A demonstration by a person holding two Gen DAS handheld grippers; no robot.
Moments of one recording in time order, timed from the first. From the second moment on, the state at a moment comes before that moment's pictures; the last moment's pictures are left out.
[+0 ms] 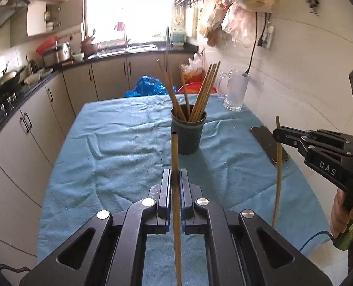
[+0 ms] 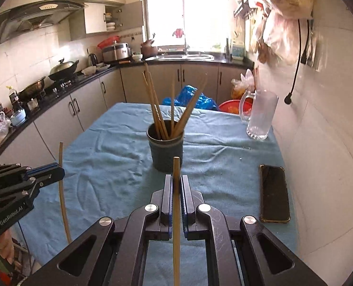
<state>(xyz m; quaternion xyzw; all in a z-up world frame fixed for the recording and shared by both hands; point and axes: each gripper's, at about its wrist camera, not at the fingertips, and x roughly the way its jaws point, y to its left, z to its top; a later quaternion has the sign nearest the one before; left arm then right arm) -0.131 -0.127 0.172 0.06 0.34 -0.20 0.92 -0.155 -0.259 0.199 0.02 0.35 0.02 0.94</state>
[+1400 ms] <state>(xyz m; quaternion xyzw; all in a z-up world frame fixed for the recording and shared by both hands) -0.172 -0.133 0.206 0.09 0.27 -0.18 0.94 -0.197 -0.261 0.256 0.05 0.27 0.01 0.96</state>
